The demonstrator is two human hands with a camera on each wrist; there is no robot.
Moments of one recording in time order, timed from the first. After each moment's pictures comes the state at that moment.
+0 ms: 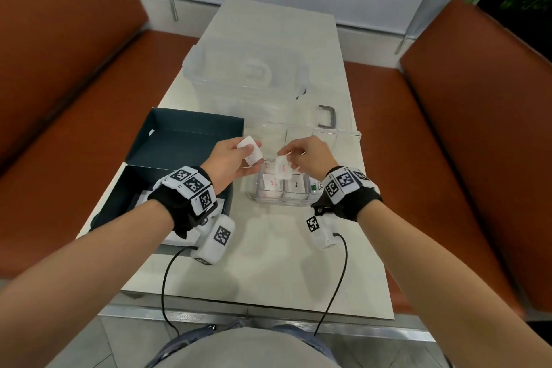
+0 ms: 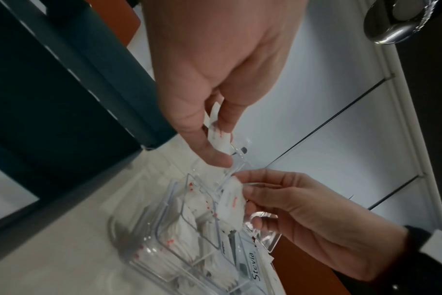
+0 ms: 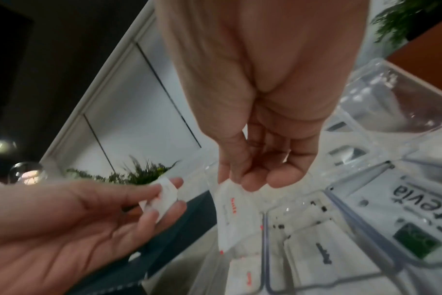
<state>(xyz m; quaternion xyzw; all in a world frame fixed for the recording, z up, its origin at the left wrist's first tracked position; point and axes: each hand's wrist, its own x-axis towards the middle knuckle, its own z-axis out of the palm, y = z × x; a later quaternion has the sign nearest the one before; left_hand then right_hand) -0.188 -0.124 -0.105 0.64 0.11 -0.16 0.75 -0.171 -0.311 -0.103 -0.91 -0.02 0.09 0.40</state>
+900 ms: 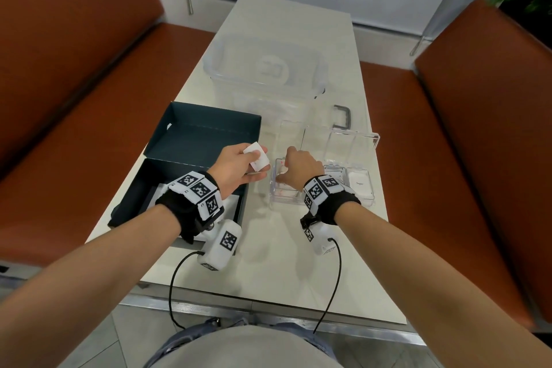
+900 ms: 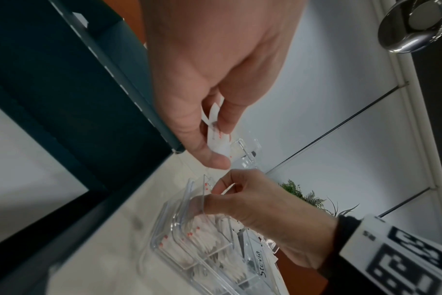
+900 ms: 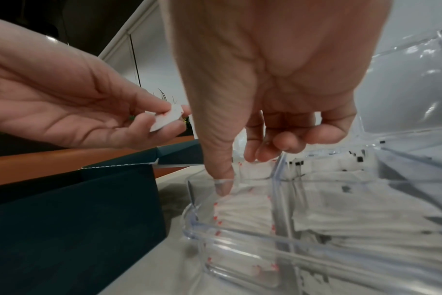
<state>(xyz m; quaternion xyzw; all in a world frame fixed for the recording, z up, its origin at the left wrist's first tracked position) -0.200 -0.102 -0.114 0.63 0.13 -0.17 0.75 -0.170 -0.256 -0.134 -0.99 -0.03 0.13 0.10</state>
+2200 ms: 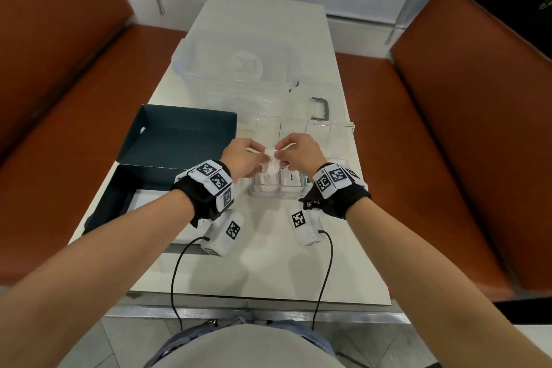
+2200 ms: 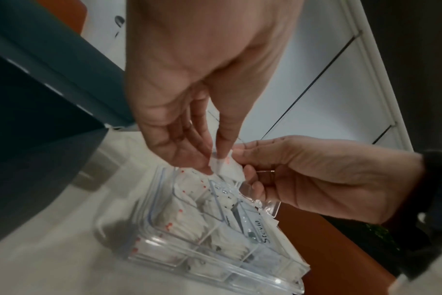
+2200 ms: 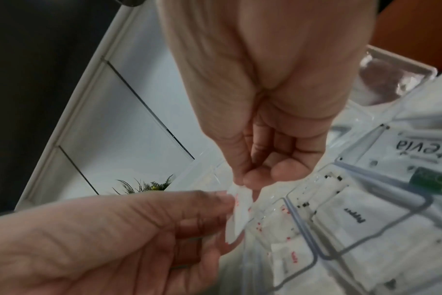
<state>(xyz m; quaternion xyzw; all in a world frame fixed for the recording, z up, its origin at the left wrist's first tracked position) -0.175 -0.150 -0.123 0.79 0.10 -0.17 0.58 -0.175 -0.299 -0.112 -0.88 0.07 0.09 0.47</state>
